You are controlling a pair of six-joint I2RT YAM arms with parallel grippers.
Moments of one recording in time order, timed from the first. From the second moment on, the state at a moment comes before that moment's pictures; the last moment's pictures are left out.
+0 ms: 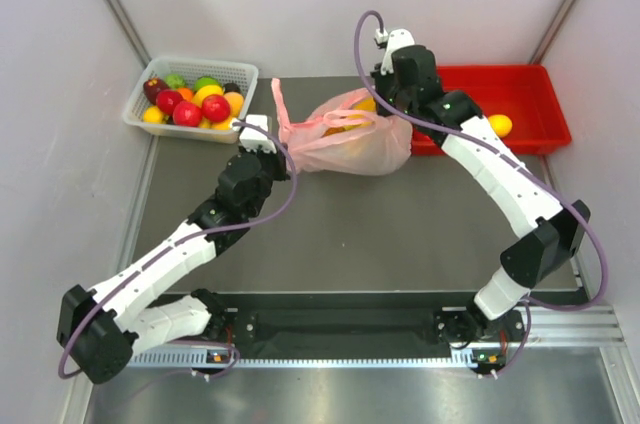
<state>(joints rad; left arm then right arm) -0.67 1.02 0.77 0.12 -0.39 -0.24 0.58 1.62 1.74 -0.60 0.21 0.13</state>
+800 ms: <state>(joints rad) -0.67 0.66 0.56 0.00 -0.23 -0.38 0.57 1.43 1.20 -0.34 -0.10 0.08</state>
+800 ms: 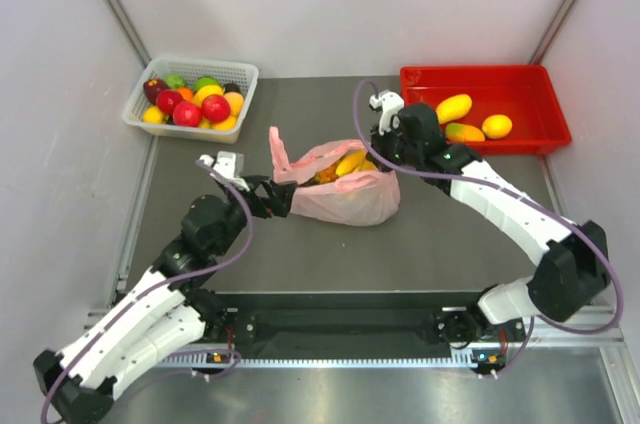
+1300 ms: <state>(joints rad) -0.67 1.07 1.23 -0.27 0.03 -0.10 0.58 1.35 1.20 -0.28 -0.33 0.01</state>
